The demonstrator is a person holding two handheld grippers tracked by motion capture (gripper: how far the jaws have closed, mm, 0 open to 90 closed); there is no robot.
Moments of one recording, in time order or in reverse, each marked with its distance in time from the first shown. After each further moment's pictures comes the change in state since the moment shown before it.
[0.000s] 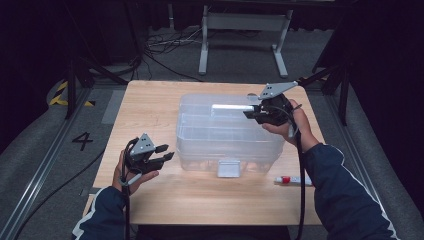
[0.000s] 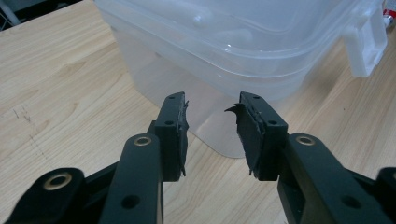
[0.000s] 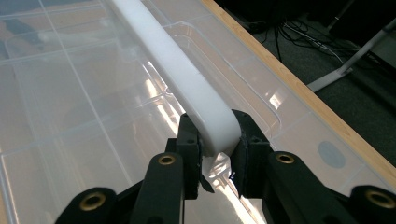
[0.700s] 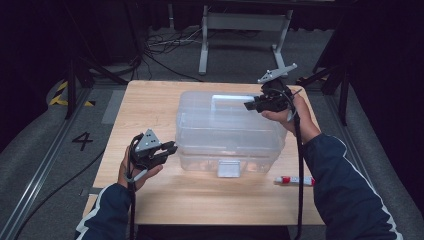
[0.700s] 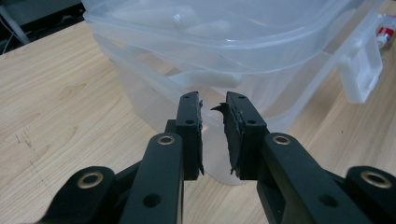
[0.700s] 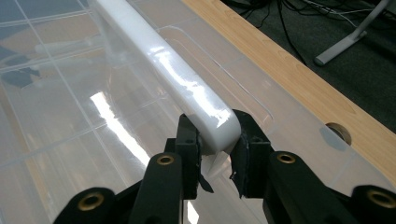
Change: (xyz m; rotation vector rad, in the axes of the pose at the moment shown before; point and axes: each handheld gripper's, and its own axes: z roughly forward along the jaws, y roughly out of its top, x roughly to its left) left arm -0.003 0.016 0.005 -0.033 0.021 0.001; right arm -0.021 0.024 0.000 0.076 0.024 0.133
